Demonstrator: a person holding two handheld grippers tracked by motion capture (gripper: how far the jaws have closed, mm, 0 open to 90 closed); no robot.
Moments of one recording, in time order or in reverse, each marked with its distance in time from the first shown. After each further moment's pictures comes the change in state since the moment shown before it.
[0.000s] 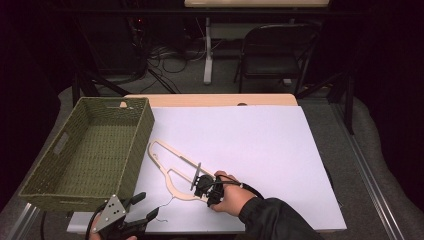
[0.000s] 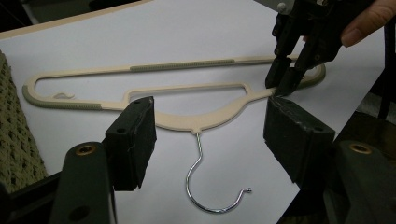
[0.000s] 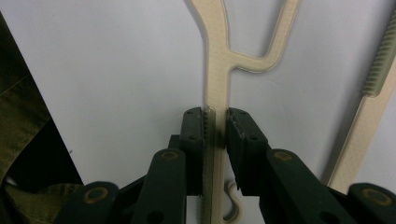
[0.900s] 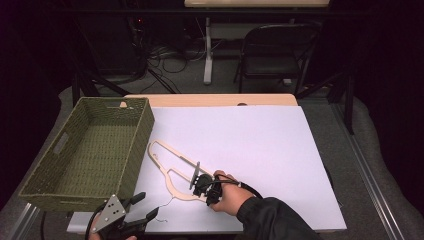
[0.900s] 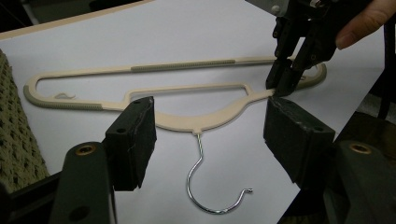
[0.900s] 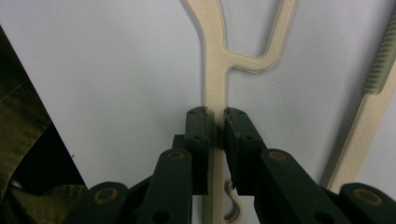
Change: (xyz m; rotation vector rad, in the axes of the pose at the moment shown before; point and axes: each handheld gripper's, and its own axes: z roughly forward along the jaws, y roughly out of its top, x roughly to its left) left arm 0.000 0.000 0.000 -0.007 0.000 -0.003; right arm 0.000 0.003 0.001 0.024 0.008 0.029
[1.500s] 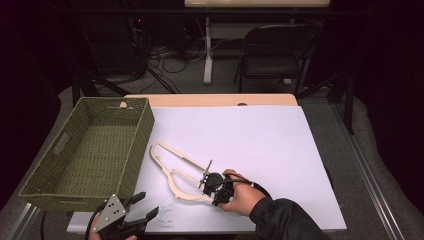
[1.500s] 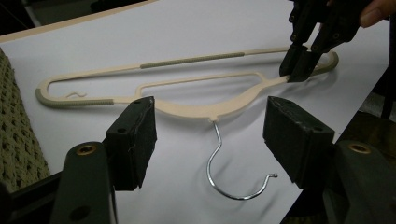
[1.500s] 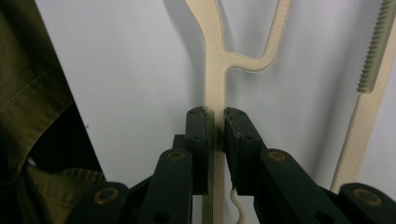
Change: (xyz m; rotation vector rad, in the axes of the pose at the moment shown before) left arm 0.000 0.002 0.001 0.003 0.006 0.012; right arm -0.007 -0.026 -0.018 -0.098 0.042 -0.015
